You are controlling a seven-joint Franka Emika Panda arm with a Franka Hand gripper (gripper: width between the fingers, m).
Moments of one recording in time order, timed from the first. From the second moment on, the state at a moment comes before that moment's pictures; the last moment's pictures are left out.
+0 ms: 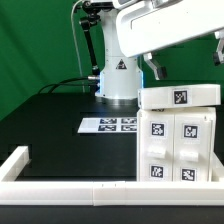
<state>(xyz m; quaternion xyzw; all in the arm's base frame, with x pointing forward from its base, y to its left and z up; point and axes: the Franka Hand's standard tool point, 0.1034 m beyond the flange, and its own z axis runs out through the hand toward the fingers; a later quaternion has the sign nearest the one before) 0.623 0.081 0.196 -0.96 0.22 -0.08 0.14</state>
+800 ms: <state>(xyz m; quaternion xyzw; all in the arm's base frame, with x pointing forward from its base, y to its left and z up) 0.625 0.088 0.186 -0.98 -0.19 -0.10 0.05</state>
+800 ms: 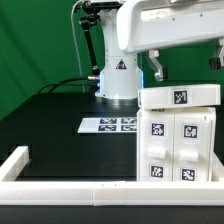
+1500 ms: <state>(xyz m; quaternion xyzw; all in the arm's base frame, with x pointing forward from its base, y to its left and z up) 0.627 0.079 0.185 -0.86 -0.50 -0.10 0.00</state>
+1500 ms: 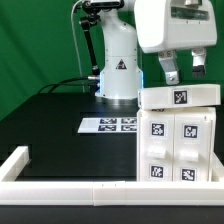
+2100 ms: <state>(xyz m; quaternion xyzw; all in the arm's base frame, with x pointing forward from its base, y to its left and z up) 0.626 0.071 0.178 -0.71 -0.70 -0.08 -0.04</state>
